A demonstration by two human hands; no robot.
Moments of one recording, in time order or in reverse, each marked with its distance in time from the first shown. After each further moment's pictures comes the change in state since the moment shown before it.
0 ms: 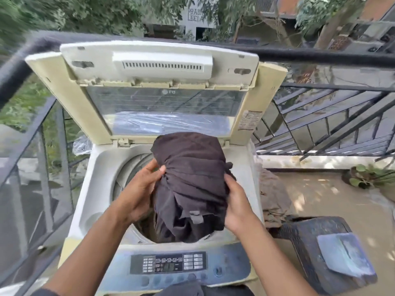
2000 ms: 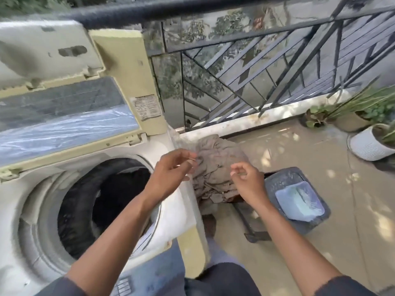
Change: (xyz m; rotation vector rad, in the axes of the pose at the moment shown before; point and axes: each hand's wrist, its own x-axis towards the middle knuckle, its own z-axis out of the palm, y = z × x) left_hand 0.115 -0.098 0.217 0.785 -0.083 -0.107; right_hand 0.005 -0.106 -0.253 -0.990 0.642 -0.449
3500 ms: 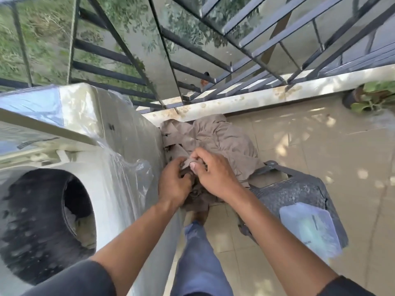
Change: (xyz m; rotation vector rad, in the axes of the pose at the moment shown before) left_hand 0.182 -0.110 0.128 0.243 0.266 -0.365; right_hand 0.180 0.029 0.048 -0.159 -0.524 -0.365
